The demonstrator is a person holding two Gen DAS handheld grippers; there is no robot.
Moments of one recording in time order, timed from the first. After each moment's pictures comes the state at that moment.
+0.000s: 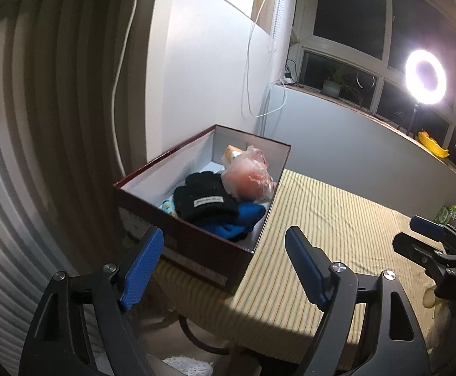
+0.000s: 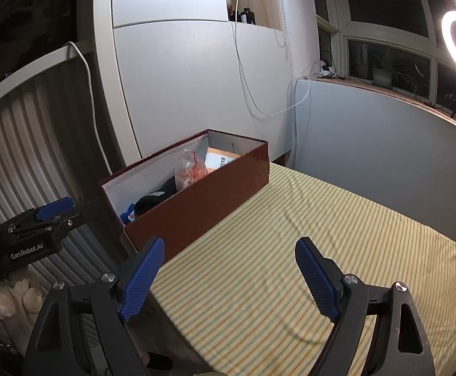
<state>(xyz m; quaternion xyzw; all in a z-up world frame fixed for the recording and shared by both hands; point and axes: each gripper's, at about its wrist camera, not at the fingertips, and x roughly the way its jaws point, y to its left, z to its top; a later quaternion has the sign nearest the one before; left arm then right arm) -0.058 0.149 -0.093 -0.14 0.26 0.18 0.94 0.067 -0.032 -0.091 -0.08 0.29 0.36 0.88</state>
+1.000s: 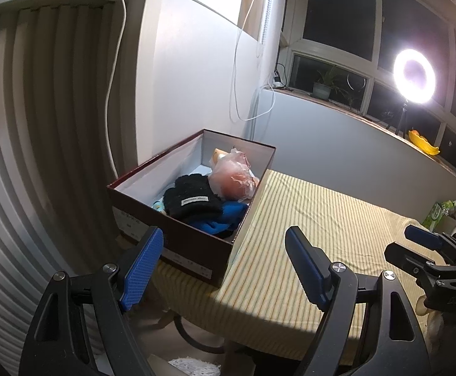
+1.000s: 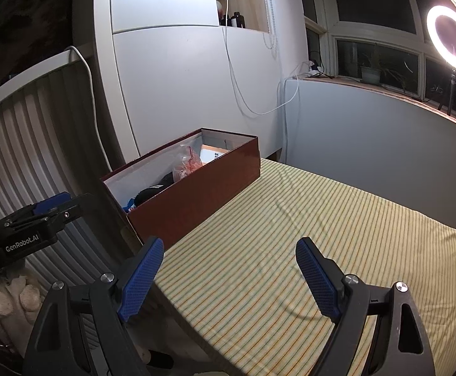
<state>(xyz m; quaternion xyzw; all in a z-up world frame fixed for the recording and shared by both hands) -0.071 0.125 -0.083 -0.13 0.25 0.17 0.94 0.049 -0.058 -0.092 -0.07 0.29 0.35 0.89</state>
